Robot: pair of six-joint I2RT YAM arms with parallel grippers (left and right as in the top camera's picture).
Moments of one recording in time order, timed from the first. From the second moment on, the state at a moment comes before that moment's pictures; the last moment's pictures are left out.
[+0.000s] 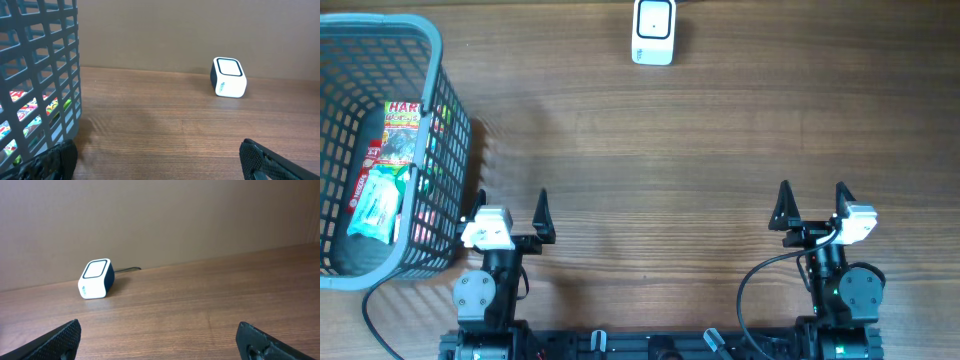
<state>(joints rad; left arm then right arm) 0.00 0.01 0.02 -0.08 0.03 -0.09 0.00 0.01 0.01 0.00 -0.03 0.18</state>
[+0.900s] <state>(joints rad) 0.00 0.01 0.02 -0.08 0.03 -0.09 0.00 0.08 0.01 0.00 -0.03 0.18</state>
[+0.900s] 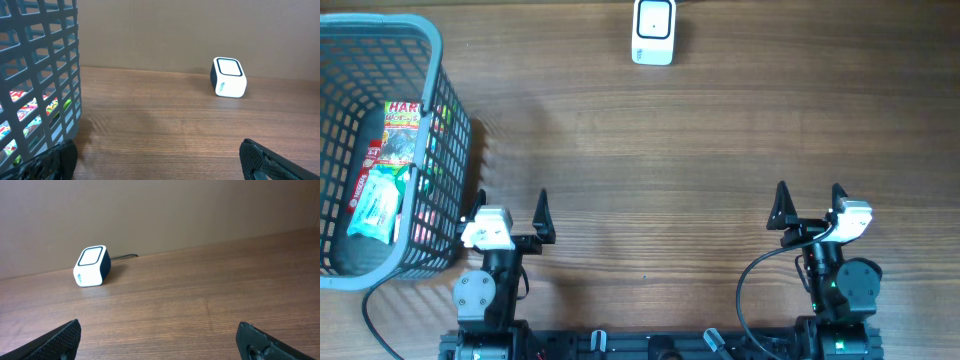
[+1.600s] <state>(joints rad) 0.00 0.03 0.02 -0.08 0.03 -0.09 0.00 0.08 0.01 0.00 -0.03 0.18</state>
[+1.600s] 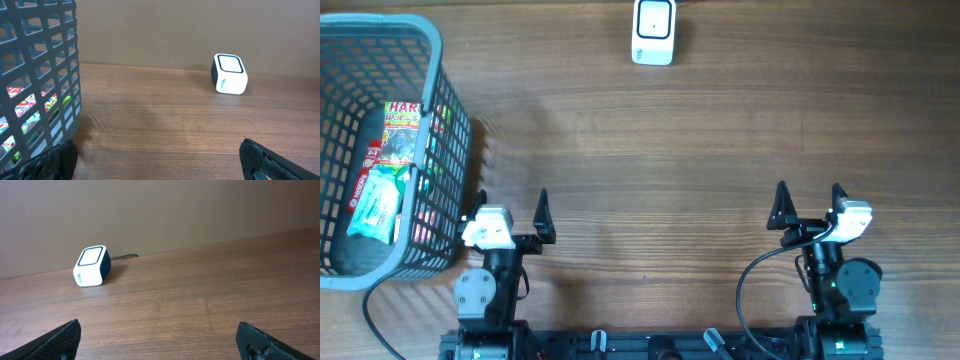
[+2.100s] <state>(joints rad) 0.00 0.21 0.20 -0.09 0.21 -0.14 0.00 0.09 0.01 0.00 -0.03 0.18</state>
